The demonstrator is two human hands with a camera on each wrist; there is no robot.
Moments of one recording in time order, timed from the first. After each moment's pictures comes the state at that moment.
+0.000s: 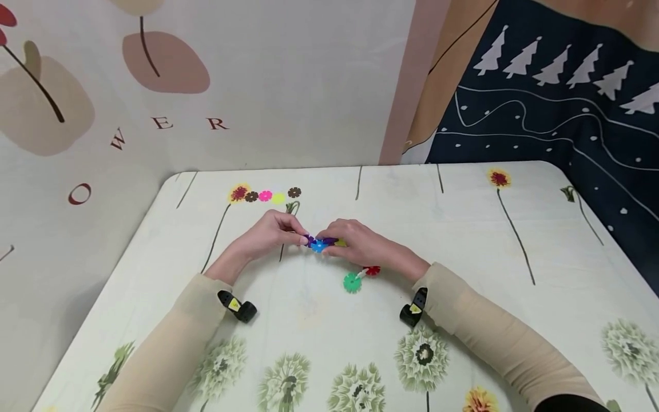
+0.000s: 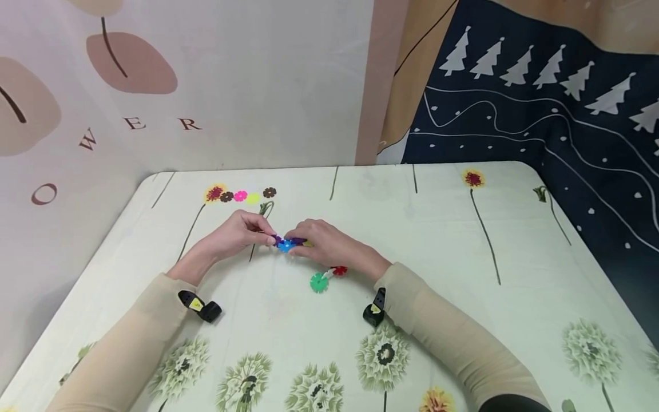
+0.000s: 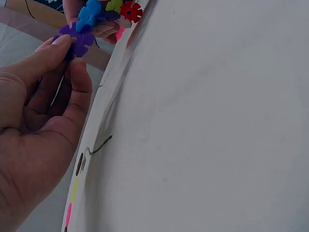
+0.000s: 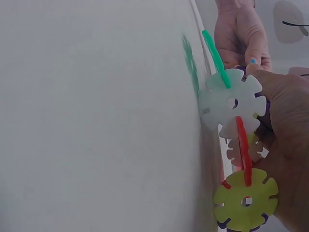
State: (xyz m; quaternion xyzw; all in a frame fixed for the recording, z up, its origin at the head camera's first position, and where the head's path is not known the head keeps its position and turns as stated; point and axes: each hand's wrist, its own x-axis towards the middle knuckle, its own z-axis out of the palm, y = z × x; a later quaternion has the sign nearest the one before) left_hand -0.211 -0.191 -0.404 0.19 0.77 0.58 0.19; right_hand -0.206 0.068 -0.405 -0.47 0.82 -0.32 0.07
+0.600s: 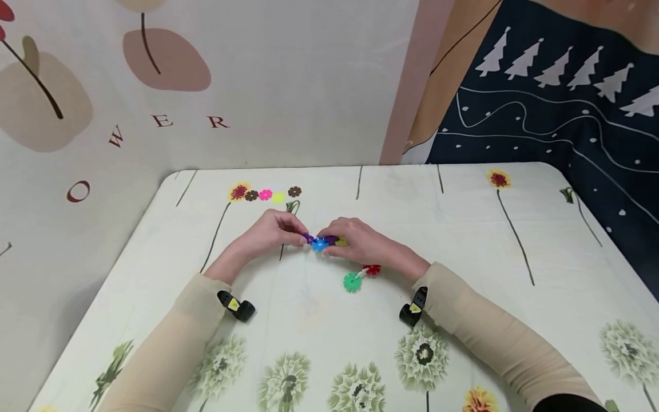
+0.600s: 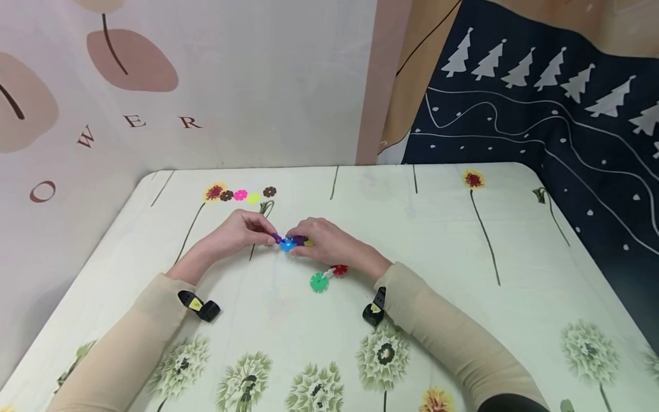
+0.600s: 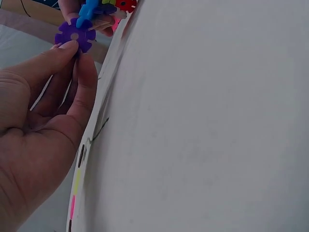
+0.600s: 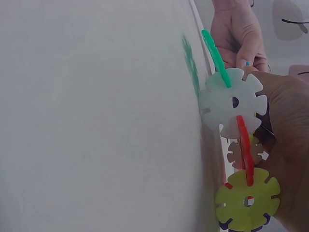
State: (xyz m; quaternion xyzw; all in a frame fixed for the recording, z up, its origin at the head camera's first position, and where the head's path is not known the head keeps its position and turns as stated) left_hand -0.214 -0.195 -0.410 0.17 0.78 0.57 0.19; right_hand -0.208 0.067 -0.407 -0.46 0.82 -0.33 0.07
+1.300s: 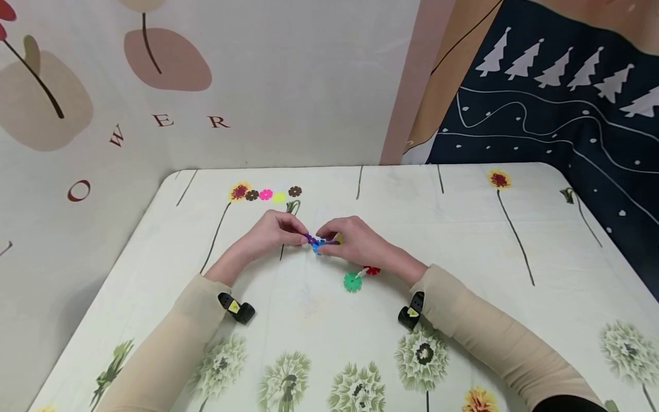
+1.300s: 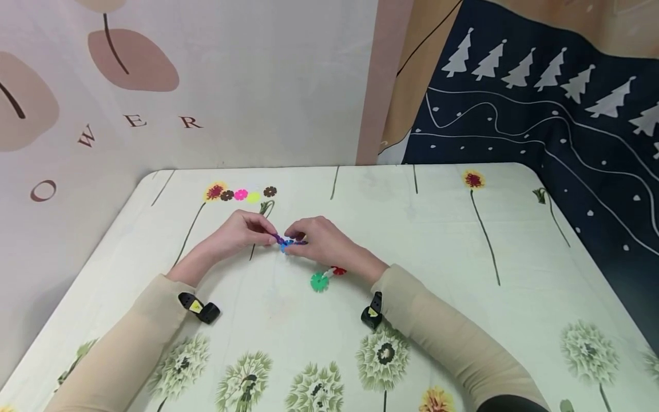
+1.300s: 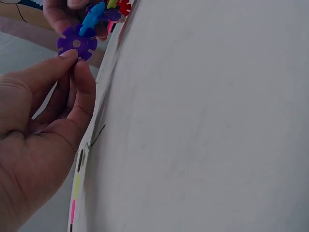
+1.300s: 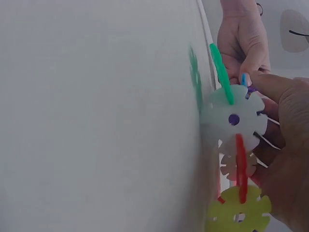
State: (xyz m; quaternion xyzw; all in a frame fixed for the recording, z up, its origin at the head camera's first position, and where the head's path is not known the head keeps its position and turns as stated) left_hand -0.210 -0.192 -0.408 0.15 0.80 0.55 0.17; right_hand -0.200 0.056 -0.400 -0.37 0.84 -0.39 0.09
